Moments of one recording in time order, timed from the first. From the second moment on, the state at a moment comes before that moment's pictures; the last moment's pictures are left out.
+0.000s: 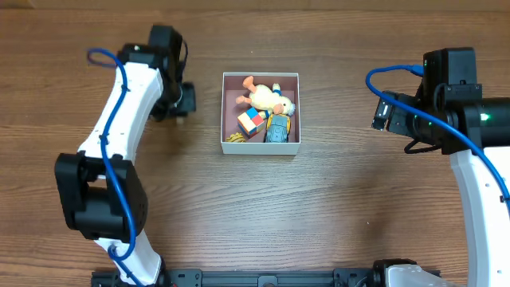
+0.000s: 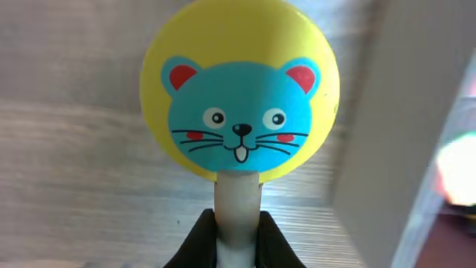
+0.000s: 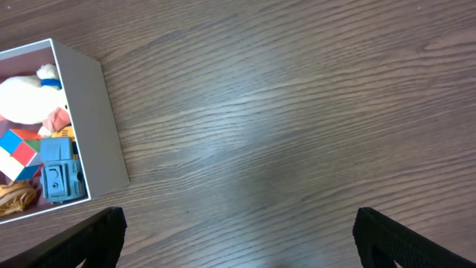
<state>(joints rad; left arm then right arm) -0.12 1.91 1.65 -1.18 0.01 -0.23 0.06 1.37 1.56 -1.33 0.10 0.30</state>
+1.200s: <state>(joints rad) -0.43 1.90 1.84 -1.18 0.06 -0.18 0.06 1.37 1.56 -1.33 0.10 0.30</state>
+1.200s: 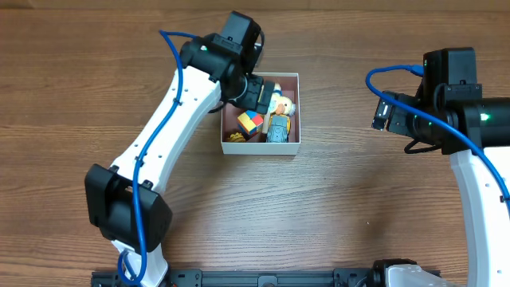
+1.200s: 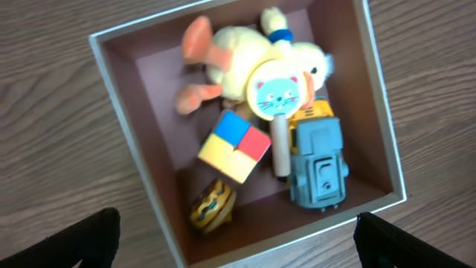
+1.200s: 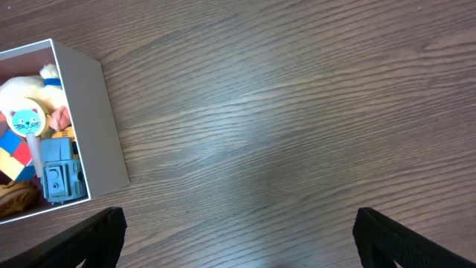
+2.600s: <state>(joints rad) -0.38 0.77 1.15 -1.09 0.12 -0.22 0.06 1.37 1.56 -1.33 0.10 0.30</state>
